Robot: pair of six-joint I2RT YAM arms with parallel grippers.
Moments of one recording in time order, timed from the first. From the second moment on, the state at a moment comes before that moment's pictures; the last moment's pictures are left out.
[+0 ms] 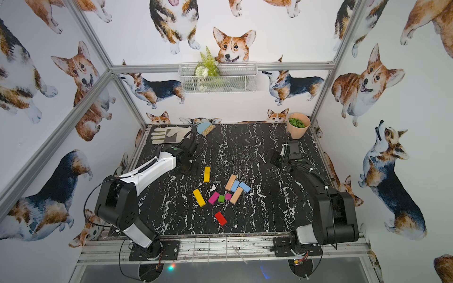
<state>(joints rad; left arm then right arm) -0.45 1.69 1.25 -0.91 -0.13 -0.39 0.12 1.41 0.86 -0.28 -0.20 0.57</state>
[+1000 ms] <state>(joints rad) -0.52 1.97 1.37 -0.85 -0.06 -0.46 0.08 1.41 0.82 -0.27 -0.21 0.57</state>
